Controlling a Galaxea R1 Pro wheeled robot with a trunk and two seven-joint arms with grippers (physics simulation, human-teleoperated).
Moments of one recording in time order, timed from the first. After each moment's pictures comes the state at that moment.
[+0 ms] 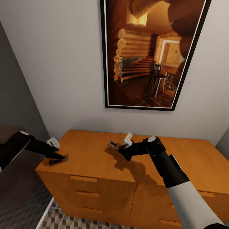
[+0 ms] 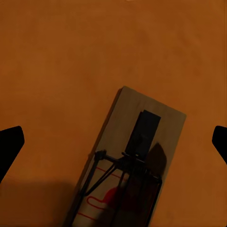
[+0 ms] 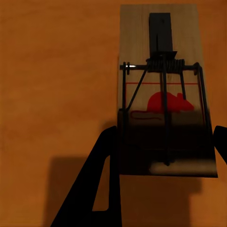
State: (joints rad) left arm -1.02 0.61 -0.52 -0.77 0.01 0.58 -1.19; right arm -0.75 0.01 0.26 -1.31 0.51 0.72 1.10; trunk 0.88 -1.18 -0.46
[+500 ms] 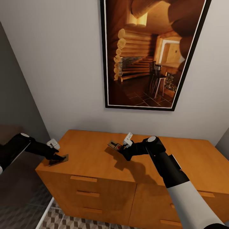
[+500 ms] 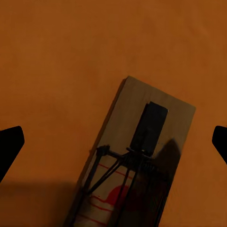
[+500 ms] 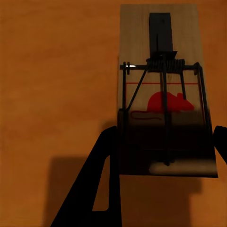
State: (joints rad) left arm -1.02 0.60 -0.52 -0.72 0.01 0.54 -1.19; right arm -0.75 0.01 0.26 -1.31 0.51 0.72 1.10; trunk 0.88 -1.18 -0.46
